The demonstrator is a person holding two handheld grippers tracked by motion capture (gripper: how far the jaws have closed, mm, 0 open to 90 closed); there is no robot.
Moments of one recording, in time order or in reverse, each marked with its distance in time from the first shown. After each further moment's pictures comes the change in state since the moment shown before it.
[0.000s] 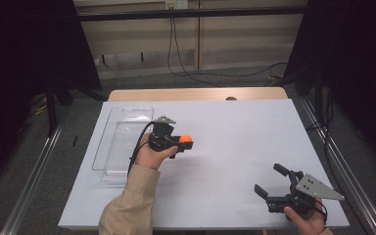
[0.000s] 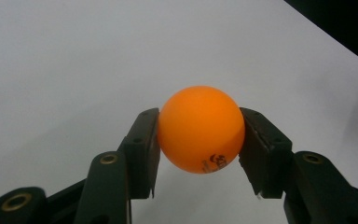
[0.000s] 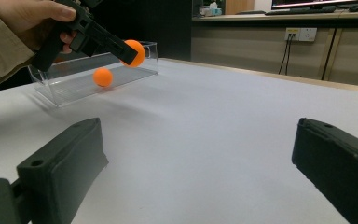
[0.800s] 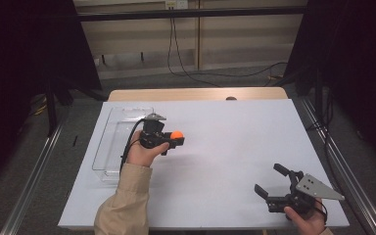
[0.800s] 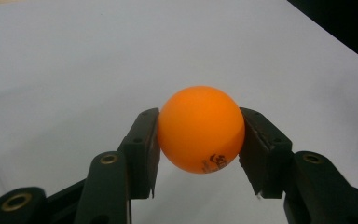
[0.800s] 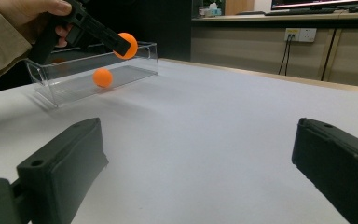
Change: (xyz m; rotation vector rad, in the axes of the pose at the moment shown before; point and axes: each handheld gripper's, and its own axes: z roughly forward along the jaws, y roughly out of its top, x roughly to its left) left arm 0.016 0.001 -0.020 -0.025 0.053 -0.017; right arm 0.000 0.000 0.000 -0.001 -0.001 0.001
